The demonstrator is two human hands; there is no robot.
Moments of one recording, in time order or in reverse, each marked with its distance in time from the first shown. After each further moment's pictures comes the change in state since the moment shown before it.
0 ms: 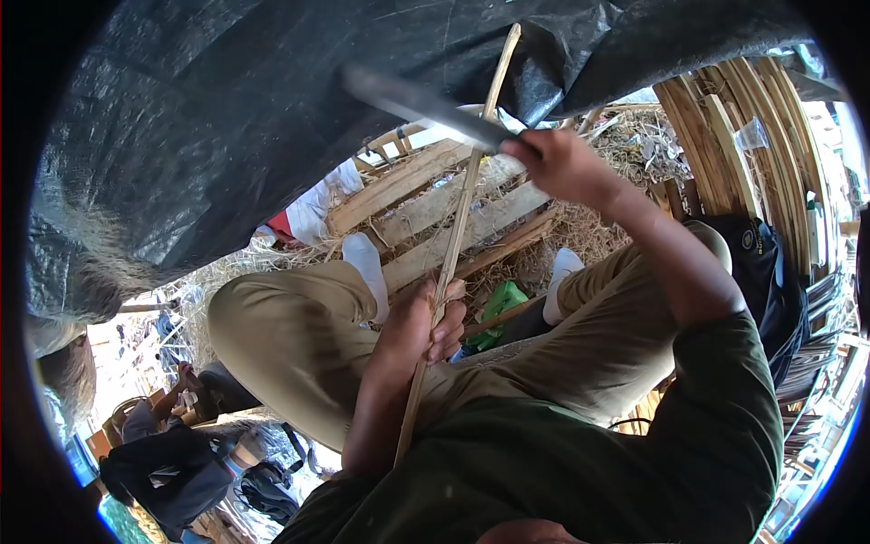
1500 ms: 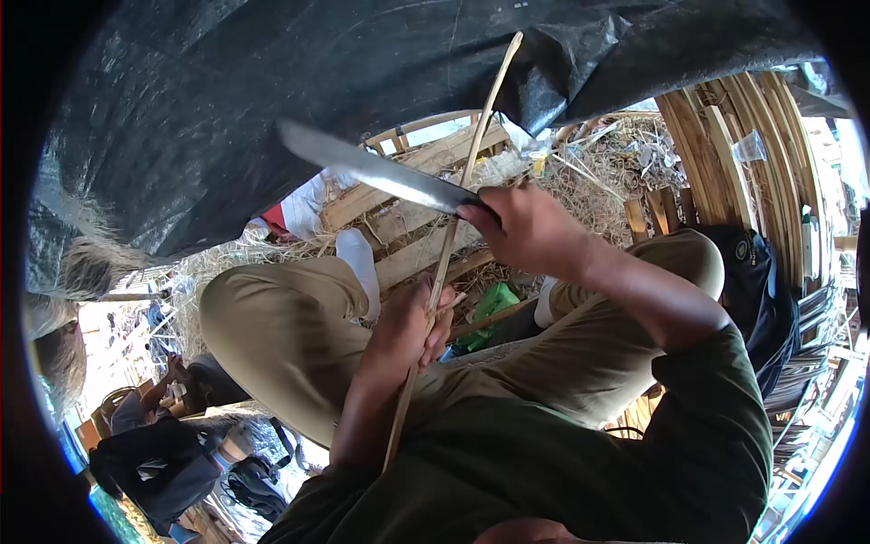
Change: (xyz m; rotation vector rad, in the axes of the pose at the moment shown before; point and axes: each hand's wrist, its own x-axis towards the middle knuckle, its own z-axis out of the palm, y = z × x) left_hand -0.006 -0.004 -0.005 0.196 0.044 0.093; right_hand -0.035 -0.040 0.038 -0.019 0.103 -0.354
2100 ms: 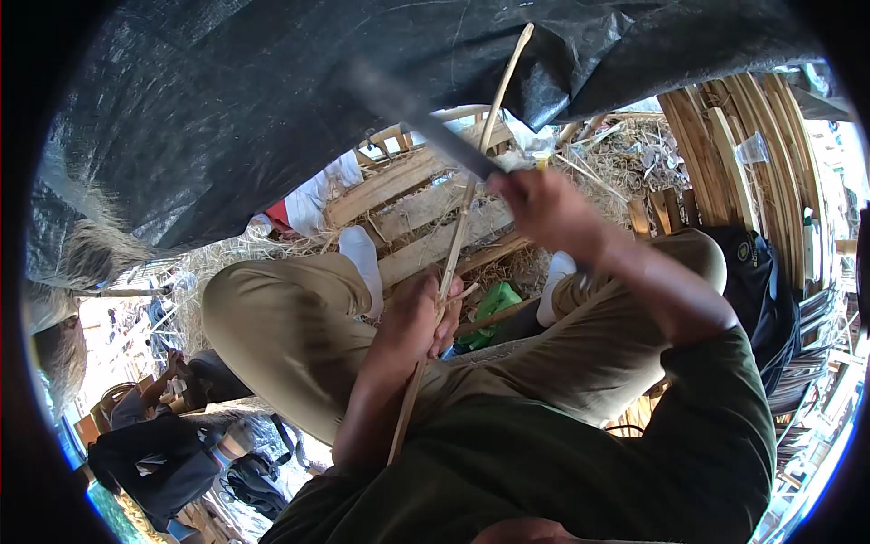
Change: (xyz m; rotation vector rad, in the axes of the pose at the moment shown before) left_hand 0.001 0.001 0.005 0.039 0.026 0.100; right_hand 0.006 0.004 -0.020 0.083 -0.230 0.316
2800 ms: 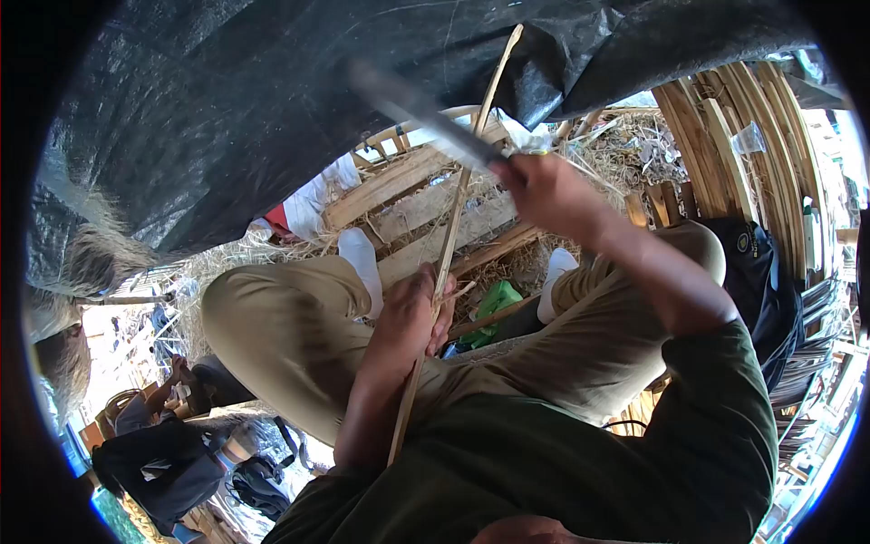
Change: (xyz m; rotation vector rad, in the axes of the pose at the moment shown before) left_hand -0.004 0.004 0.010 0.154 0.120 0.038; right_hand -0.002 0.004 -0.005 -0.156 0.032 -0.051
